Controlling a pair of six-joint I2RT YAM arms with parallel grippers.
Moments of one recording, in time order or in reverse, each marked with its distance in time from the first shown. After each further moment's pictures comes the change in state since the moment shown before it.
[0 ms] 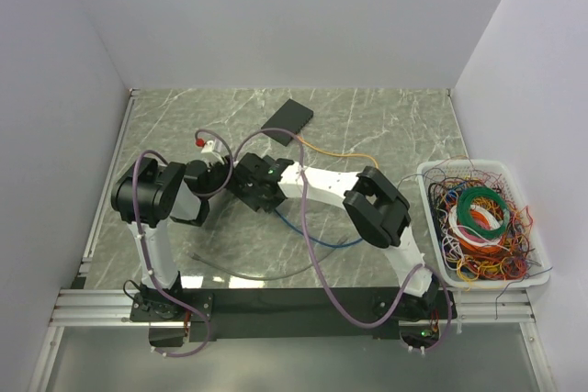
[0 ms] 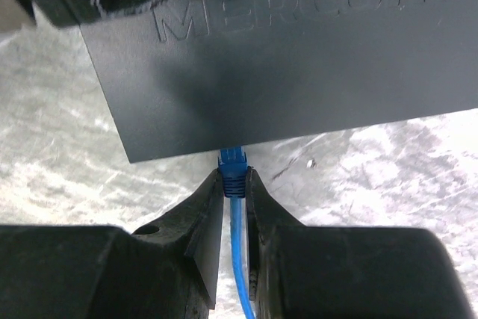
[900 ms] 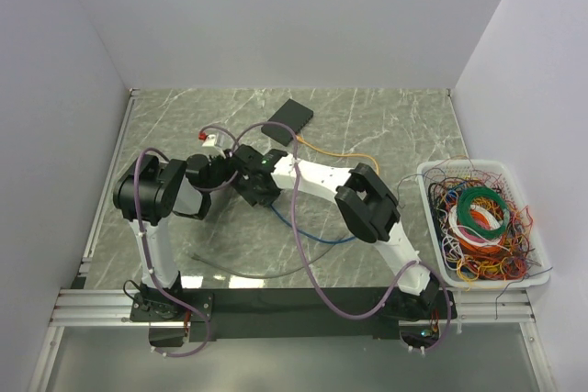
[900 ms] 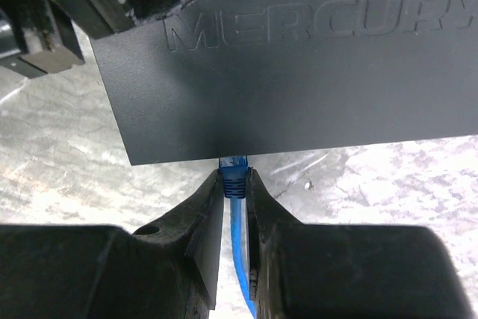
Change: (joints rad) left arm 0.000 0.024 0.068 -0.028 -0.033 0.079; right arm -0.027 0.119 0.206 -0.135 -0.034 0.035
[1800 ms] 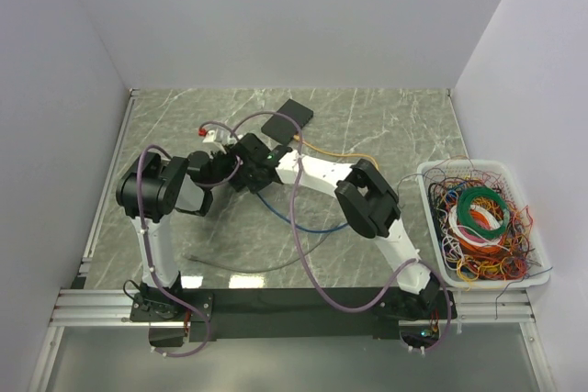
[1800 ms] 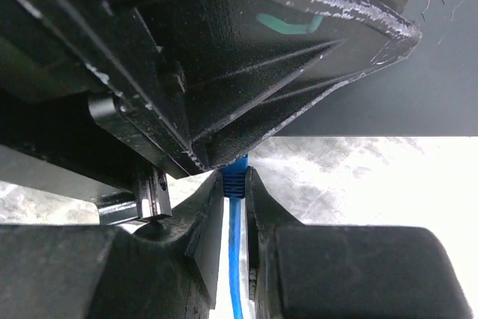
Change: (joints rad) left arm -0.002 0.034 0.043 0.042 0.014 -0.075; right arm -0.050 0.016 -0.002 0.271 -0.090 0.006
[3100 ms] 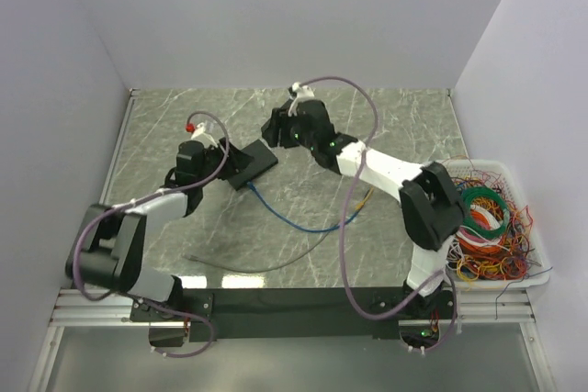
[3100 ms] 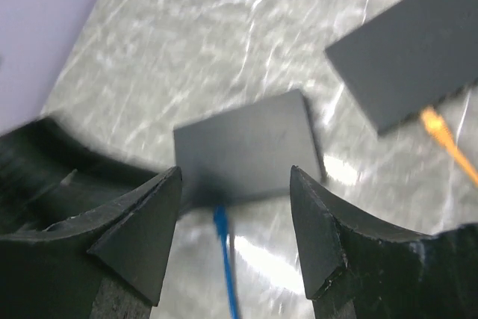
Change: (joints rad) left arm -0.039 -0.547 -0.017 -0.717 -0.129 -0.119; right arm -0.215 -0.473 -0.513 0.626 -0.085 0.219
